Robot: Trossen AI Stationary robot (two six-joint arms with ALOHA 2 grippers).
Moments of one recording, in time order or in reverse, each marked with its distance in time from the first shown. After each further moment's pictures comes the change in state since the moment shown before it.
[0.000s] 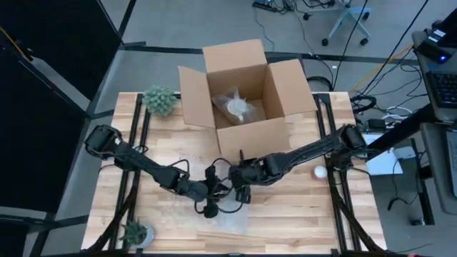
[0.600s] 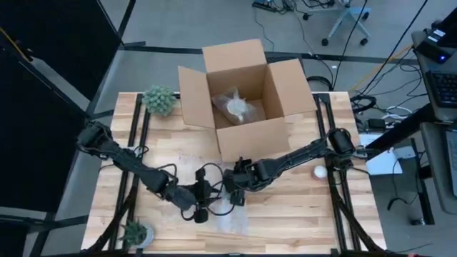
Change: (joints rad) left arm -0.081 -0.122 -0.003 -0.080 -0.119 0.003; right arm 0.000 0.176 0.003 0.140 0.027 0.003
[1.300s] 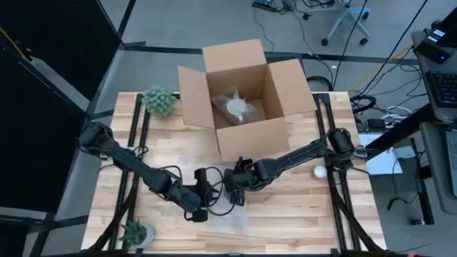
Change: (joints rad) left arm -0.033 -0.030 0.102 -0.399 0.024 -0.073; right arm 0.002 0.000 0.002 -0.020 -0.005 0.028
